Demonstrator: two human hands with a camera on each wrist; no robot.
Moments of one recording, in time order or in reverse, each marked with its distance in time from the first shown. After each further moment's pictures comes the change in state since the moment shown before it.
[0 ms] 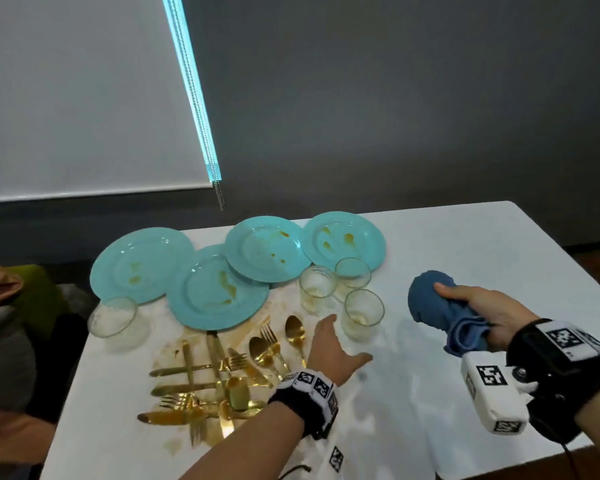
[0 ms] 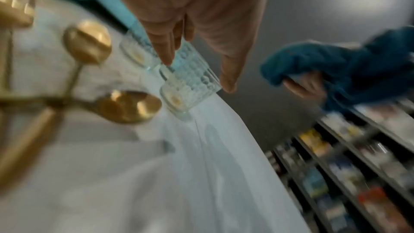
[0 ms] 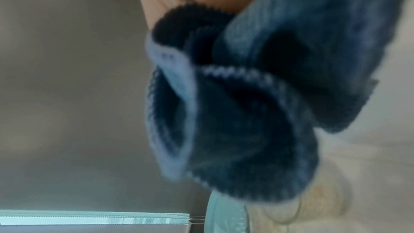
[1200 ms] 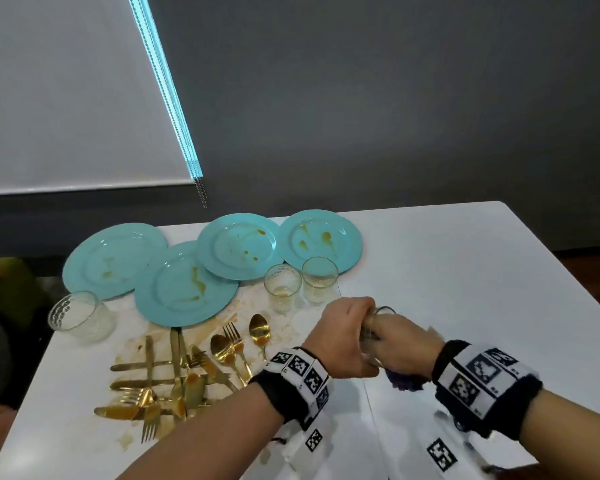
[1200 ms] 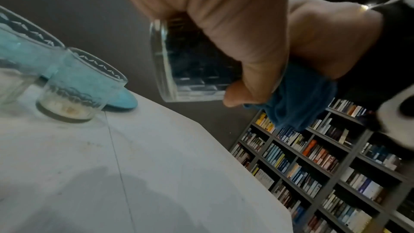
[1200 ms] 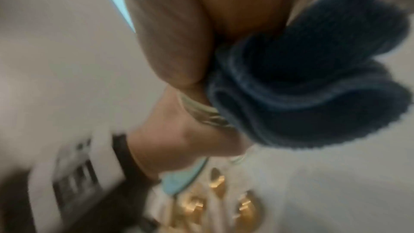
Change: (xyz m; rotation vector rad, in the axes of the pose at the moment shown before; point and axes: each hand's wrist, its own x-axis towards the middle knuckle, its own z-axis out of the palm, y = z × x) left_hand -0.001 0.098 0.019 0.319 -0.017 0.650; right_hand 0.007 0.032 0.012 -1.217 -0.278 -0.504
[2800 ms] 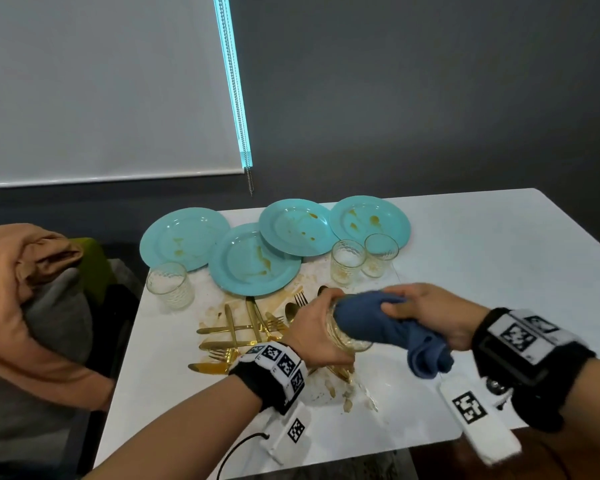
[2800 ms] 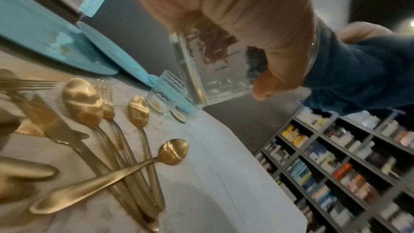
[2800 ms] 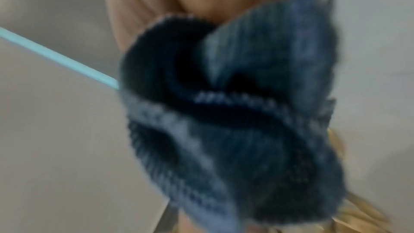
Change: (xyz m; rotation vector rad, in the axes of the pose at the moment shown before) left_hand -0.143 -0.071 -0.088 -0.247 -0.029 -0.298; right_hand -0.043 -0.112 0.048 0.868 -0.065 0.023
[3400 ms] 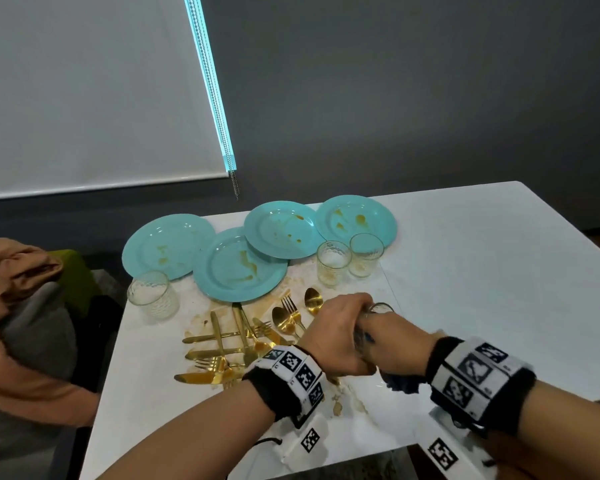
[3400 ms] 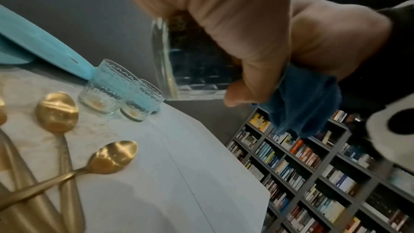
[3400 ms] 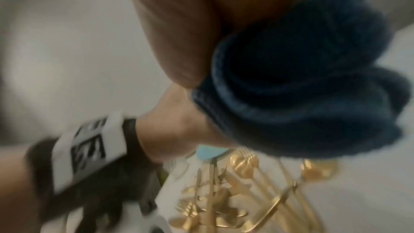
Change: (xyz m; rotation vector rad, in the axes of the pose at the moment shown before) left_hand 0.017 0.038 0.025 0.219 -0.029 0.252; right_hand 0.008 0.026 0.022 -1.027 0.020 -0.221
